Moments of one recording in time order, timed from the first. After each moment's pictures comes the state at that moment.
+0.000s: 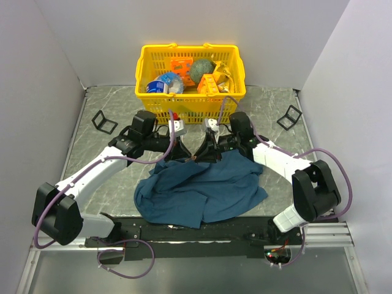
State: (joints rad) left arm -0.52 1.32 1.02 -0.25 0.89 0.26; right arm 0.47 1.51 0.95 0.00 -1.16 -0.38
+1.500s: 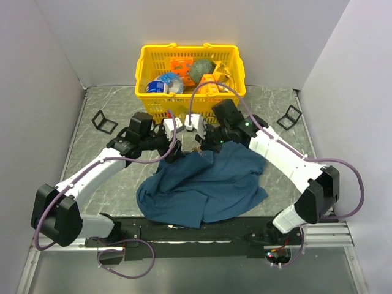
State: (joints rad) left arm -0.49 1.30 0.98 -0.24 0.56 0.30; right arm 0.65 1.50 1.41 -0.77 -0.44 -0.64
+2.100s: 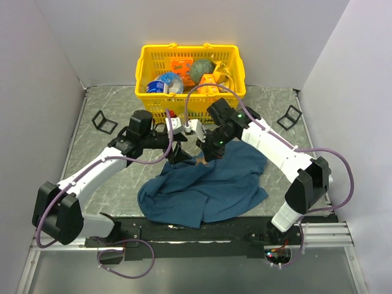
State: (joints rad) left arm -0.49 1.32 0.98 -0.13 0.82 0.28; right arm 0.65 1.63 1.57 -1.12 -0.48 -0.61
